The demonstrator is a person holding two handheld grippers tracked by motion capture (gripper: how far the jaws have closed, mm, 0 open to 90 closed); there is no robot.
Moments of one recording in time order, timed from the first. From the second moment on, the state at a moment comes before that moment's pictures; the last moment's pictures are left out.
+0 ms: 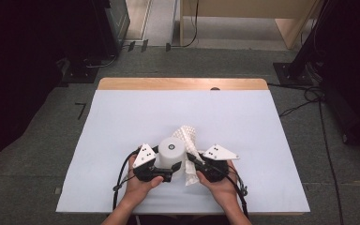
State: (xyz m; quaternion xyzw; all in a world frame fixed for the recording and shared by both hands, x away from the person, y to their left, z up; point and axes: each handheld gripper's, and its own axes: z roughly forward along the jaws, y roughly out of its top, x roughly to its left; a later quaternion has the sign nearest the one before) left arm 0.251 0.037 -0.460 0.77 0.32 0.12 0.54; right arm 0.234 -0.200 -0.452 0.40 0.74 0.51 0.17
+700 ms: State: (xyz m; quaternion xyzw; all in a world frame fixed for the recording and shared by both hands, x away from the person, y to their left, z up) left arm 0.258 0.048 -0.452 0.75 0.33 0.13 0.55; right arm 0.221 -0.195 -0.429 0.38 0.73 0.54 0.19
